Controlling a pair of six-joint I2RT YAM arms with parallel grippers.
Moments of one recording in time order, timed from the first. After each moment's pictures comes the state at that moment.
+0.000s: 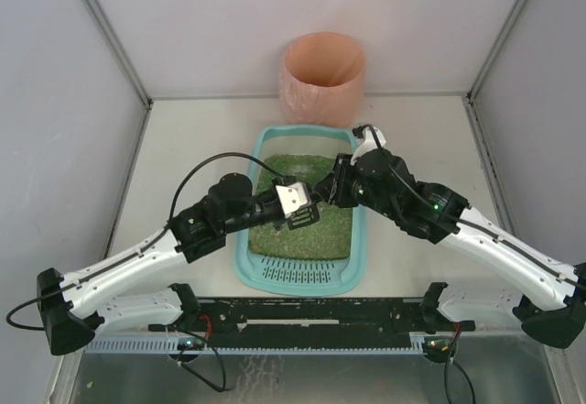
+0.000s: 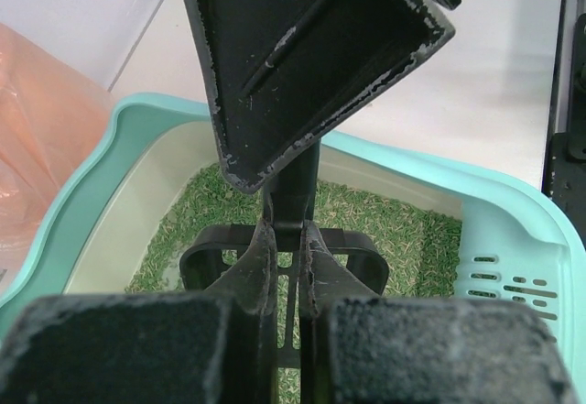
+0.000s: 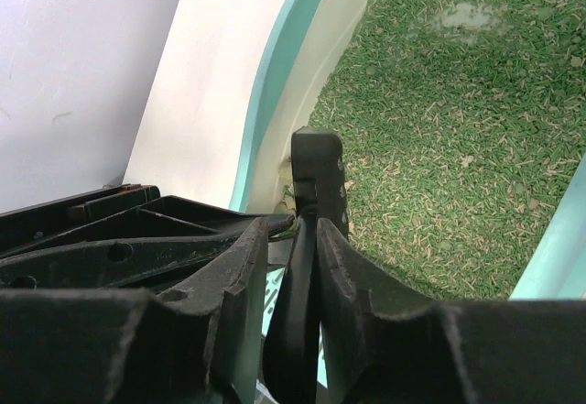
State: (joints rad) left arm -0.98 1.02 0.91 -0.11 0.19 0.34; right arm 0.96 1.10 1.25 -0.64 0.21 0.75
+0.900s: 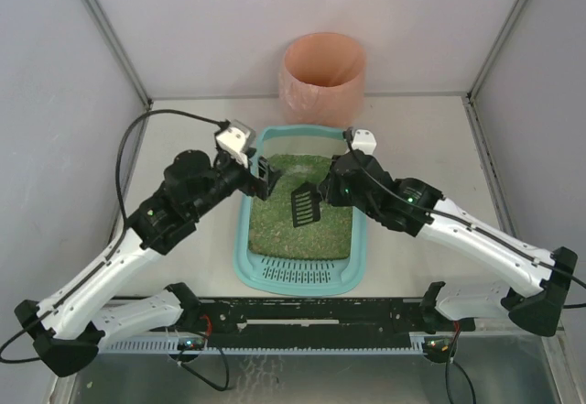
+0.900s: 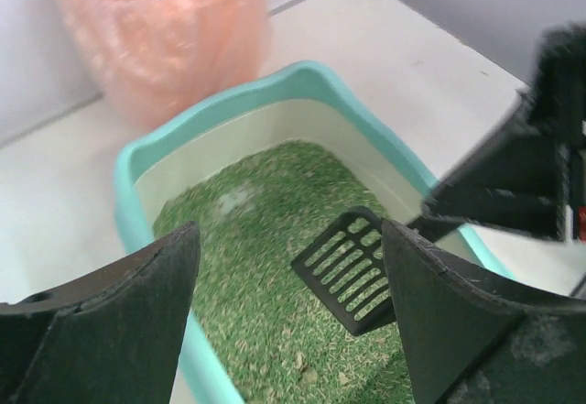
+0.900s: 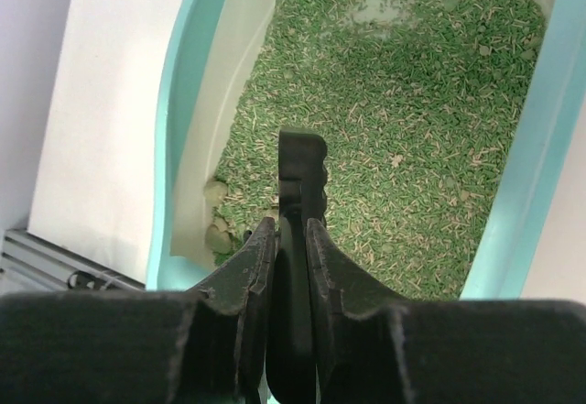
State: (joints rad) left arm -0.82 0.93 1.06 -0.27 -0.06 -0.01; right arm 0.97 1.19 1.25 -0.69 0.38 0.77
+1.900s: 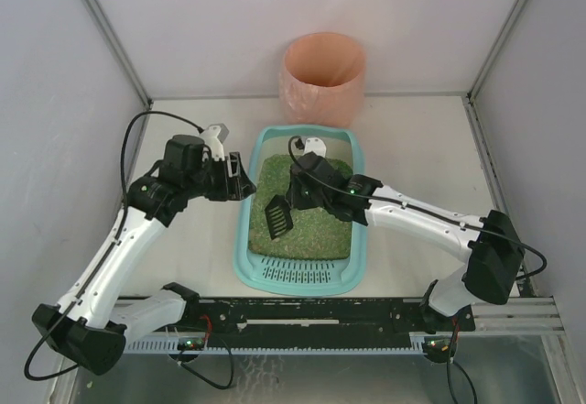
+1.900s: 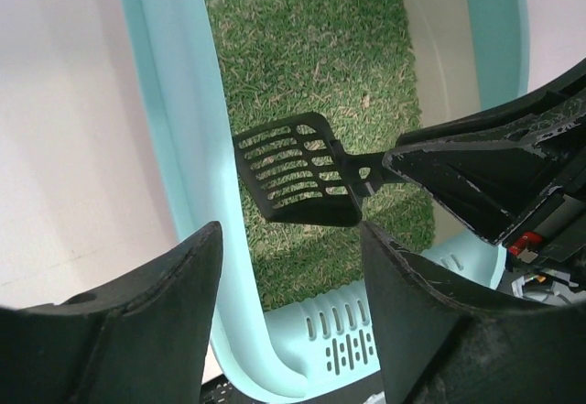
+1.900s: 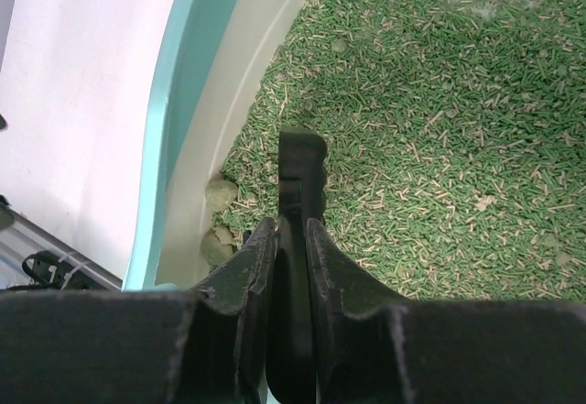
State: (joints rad) left arm -0.41 1.04 1.14 -0.79 0.19 -0.39; right arm 0.98 1.51 1.25 -0.45 0.23 0.67
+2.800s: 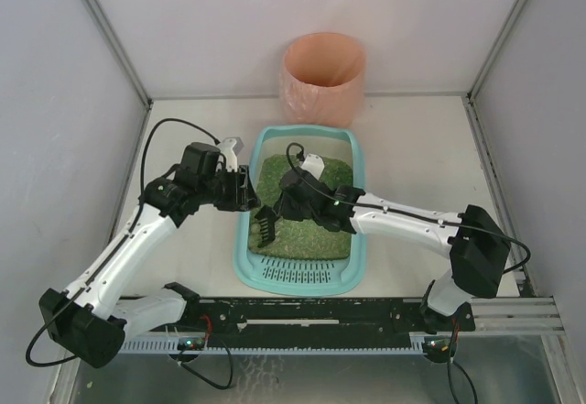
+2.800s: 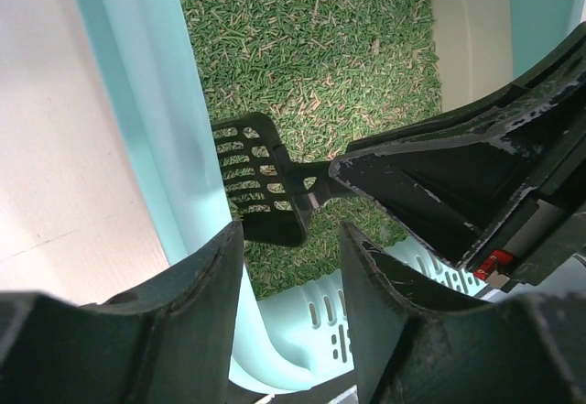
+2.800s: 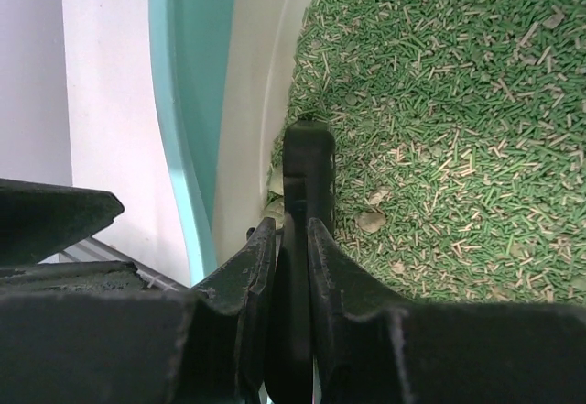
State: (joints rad) left arm -0.47 1.08 1.05 -0.77 0.22 -0.39; right arm 1.04 1.58 1.20 -0.37 0.26 1.01
